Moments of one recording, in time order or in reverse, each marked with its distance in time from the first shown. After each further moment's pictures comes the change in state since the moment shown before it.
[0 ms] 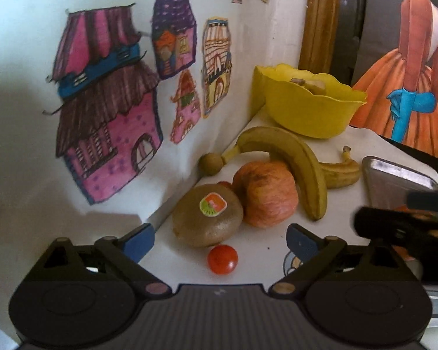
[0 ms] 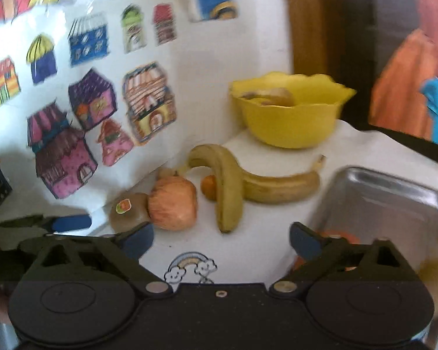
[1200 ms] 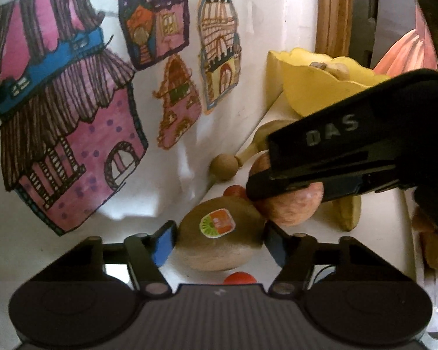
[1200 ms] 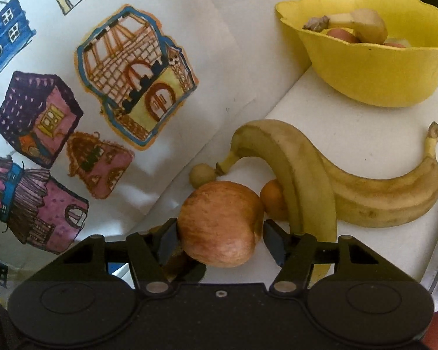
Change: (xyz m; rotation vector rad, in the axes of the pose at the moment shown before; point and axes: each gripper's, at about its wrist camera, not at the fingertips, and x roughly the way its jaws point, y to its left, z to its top) left arm 0.043 -0.008 0.016 0.035 0.049 0.077; right arm 0.129 0.006 0.060 0.182 0.317 0.252
